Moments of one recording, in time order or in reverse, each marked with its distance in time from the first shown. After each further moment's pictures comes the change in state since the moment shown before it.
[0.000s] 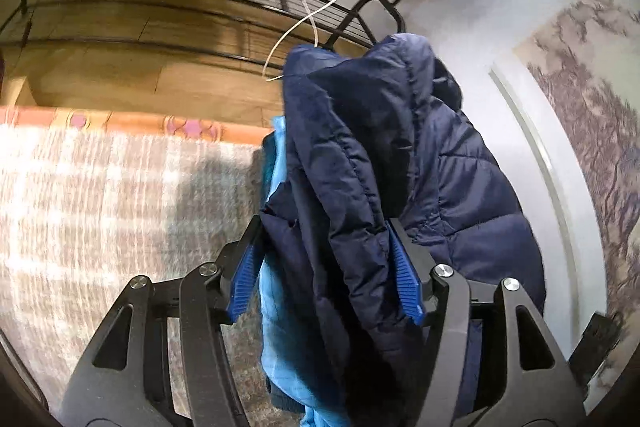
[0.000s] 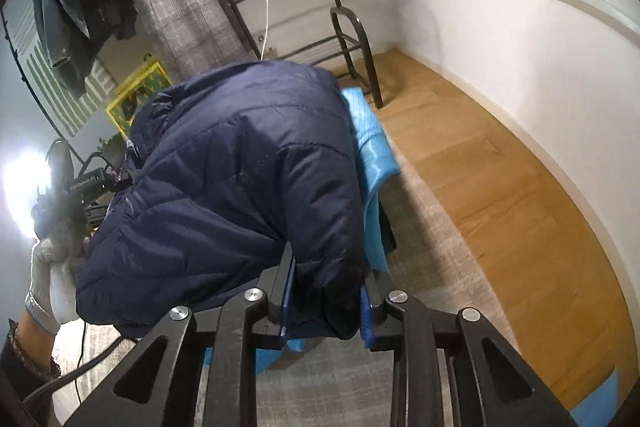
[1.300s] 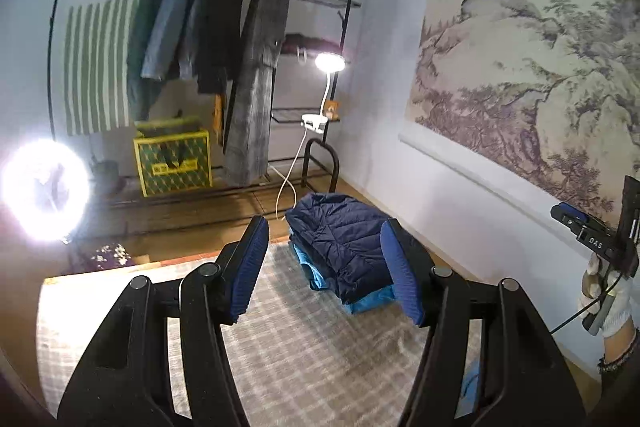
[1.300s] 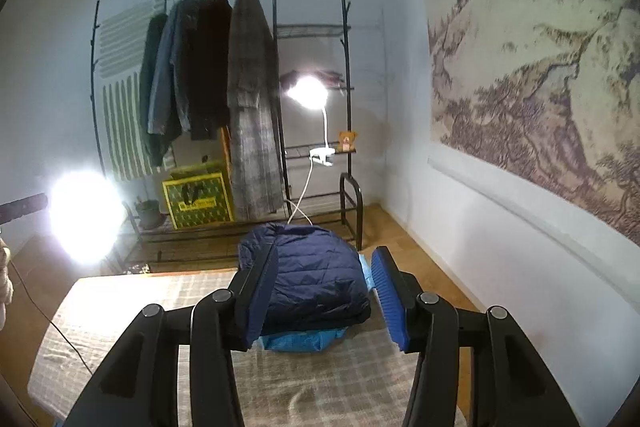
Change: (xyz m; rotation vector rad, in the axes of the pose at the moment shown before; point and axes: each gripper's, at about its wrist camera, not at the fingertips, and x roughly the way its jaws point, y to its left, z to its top) left arm -0.553 -0.099 -0.161 0.498 -0.469 0.037; right arm -0.407 0.176 -0.075 -0.224 -0.502 -0.151
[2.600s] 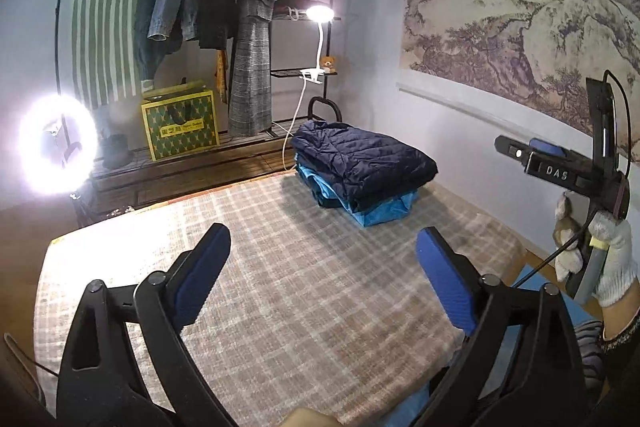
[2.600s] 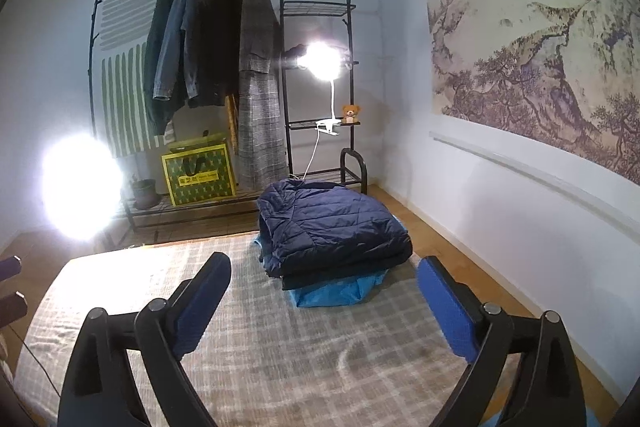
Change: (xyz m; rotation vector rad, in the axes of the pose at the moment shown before) left arm -0.016 -0.009 -0.188 0.100 0.058 0.043; right arm 0.022 0.105 -0.128 0.021 0.022 -0.068
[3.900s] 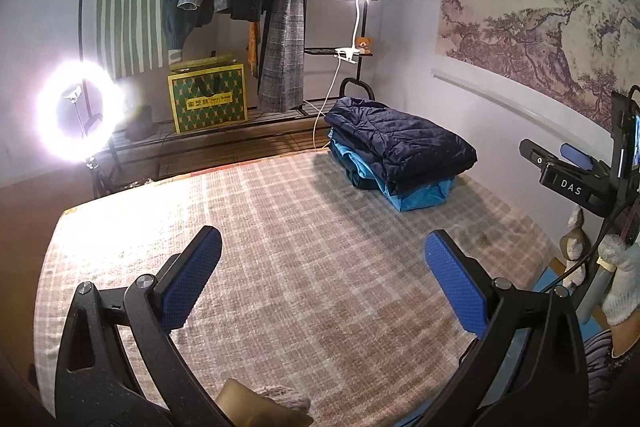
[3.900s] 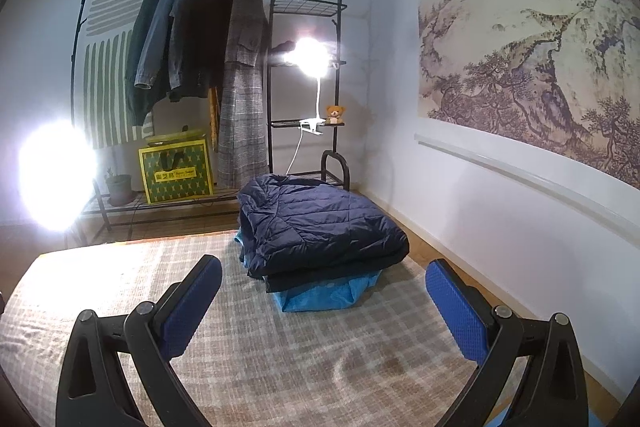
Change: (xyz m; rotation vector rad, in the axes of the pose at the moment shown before) left arm 0.035 0.029 -0.019 -0.058 0.062 0.097; right arm 0.039 0.021 -0.025 -0.032 -0.031 -0.095
